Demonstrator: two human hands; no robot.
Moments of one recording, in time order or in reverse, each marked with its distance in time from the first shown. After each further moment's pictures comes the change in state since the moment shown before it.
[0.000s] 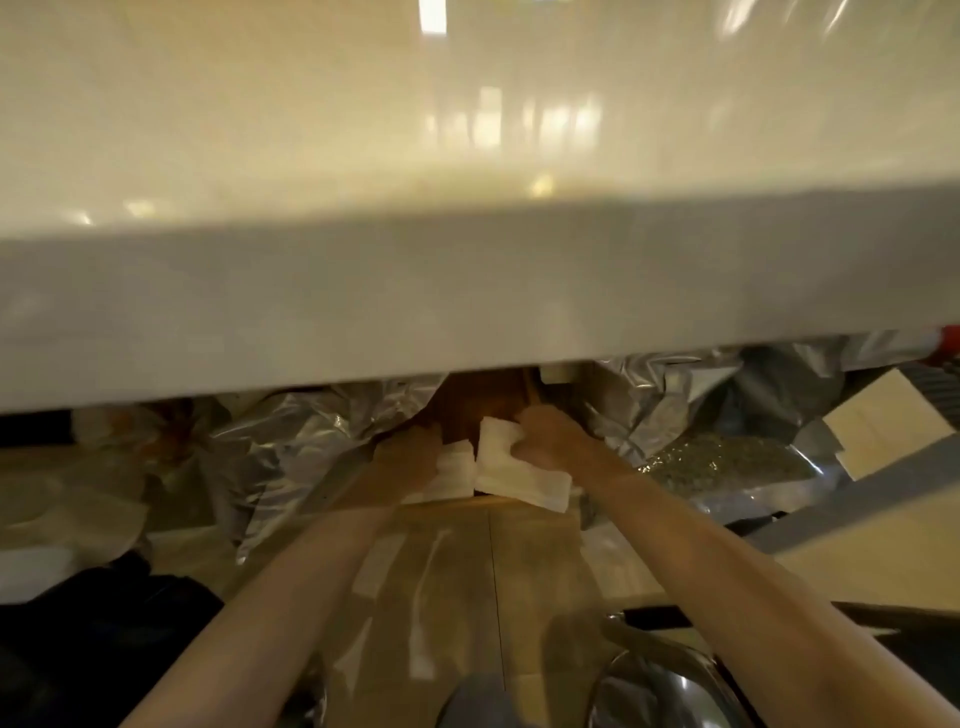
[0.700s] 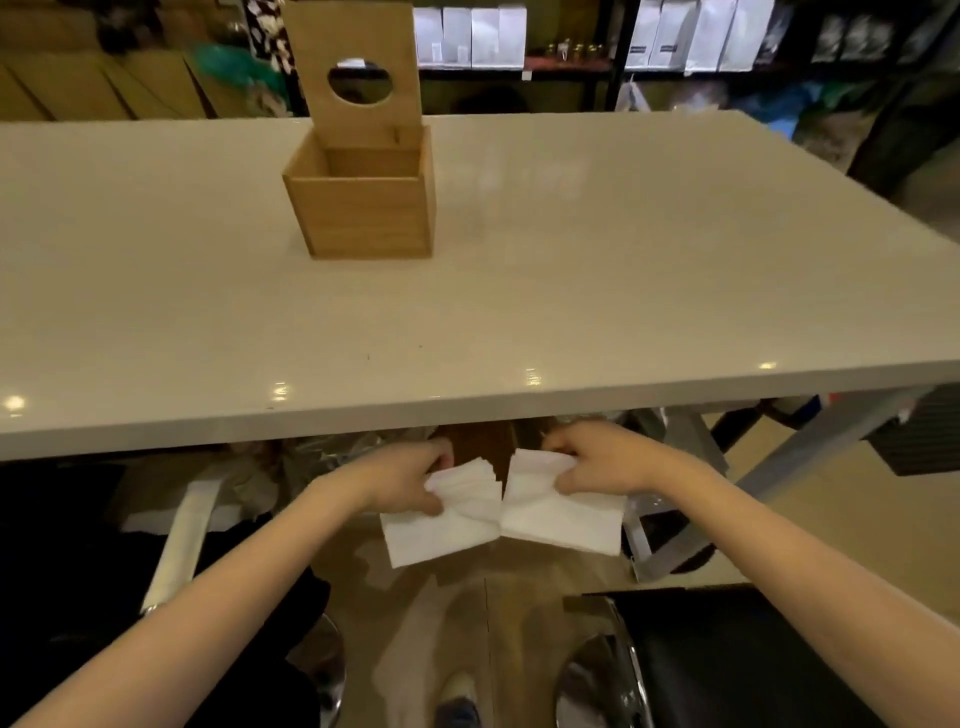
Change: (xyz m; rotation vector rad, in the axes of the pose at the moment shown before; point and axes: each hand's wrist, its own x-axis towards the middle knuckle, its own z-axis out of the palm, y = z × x) left_hand -0.202 0.009 -0.221 -0.374 -0.316 0.243; right_hand -0.255 -0.044 -0.187 0.043 -0.169 -0.262
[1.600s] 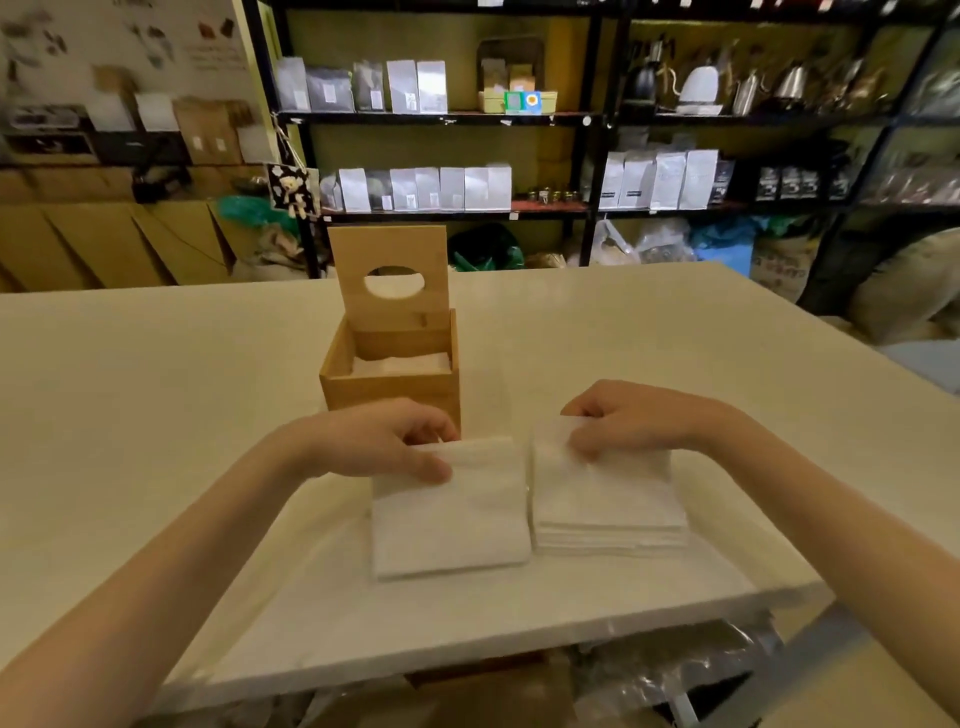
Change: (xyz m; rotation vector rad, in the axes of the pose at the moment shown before) left_hand -0.022 0.005 -0.207 -0.139 0.131 0.202; right_hand 0.027 -0.071 -0.173 0.045 0.206 -0.013
